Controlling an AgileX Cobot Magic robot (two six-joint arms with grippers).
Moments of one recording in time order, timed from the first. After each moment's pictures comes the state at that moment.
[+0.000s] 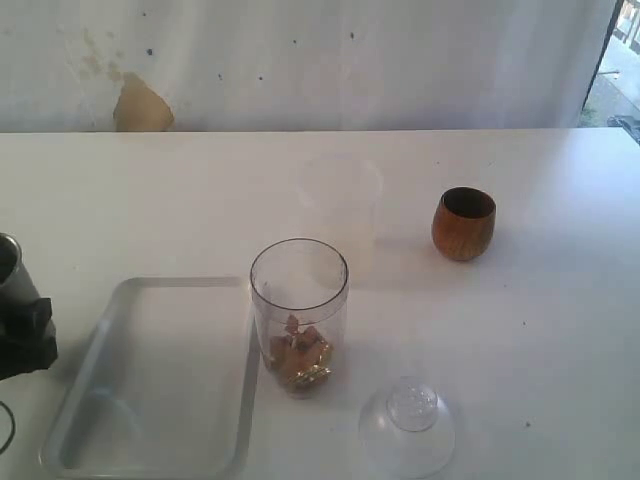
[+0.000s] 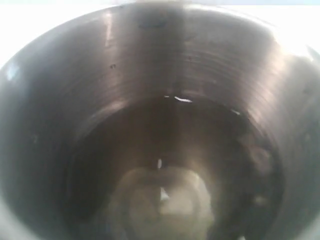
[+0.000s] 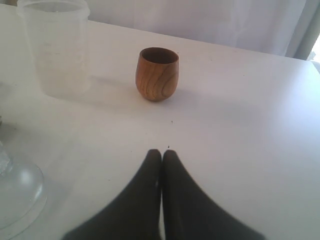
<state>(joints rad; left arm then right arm) -0.19 1.67 -0.09 -0.17 -1.11 -0.01 0.08 0.00 0.00 0.00 0.34 -0.09</state>
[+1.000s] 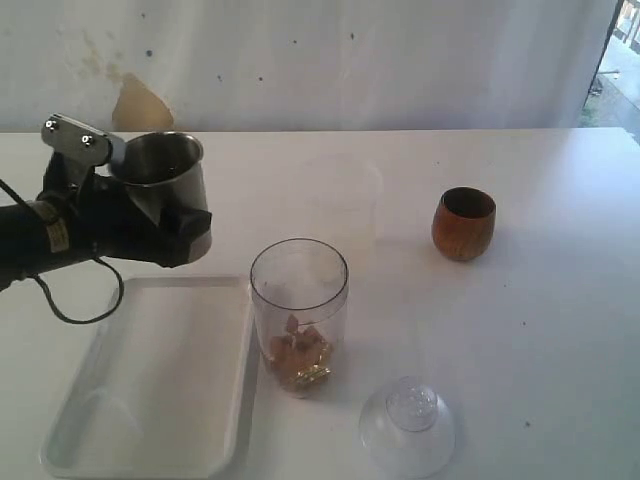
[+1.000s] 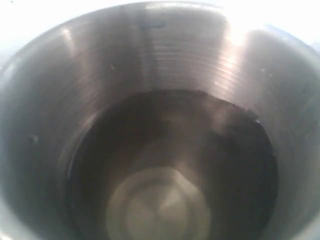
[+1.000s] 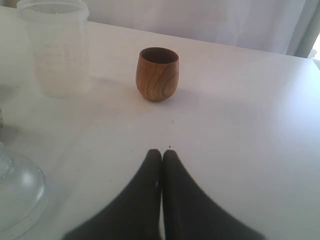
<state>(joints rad) -0.27 1.67 -0.68 0.62 -0.55 -0.41 0.08 0.00 0.00 0.00 0.34 -0.07</state>
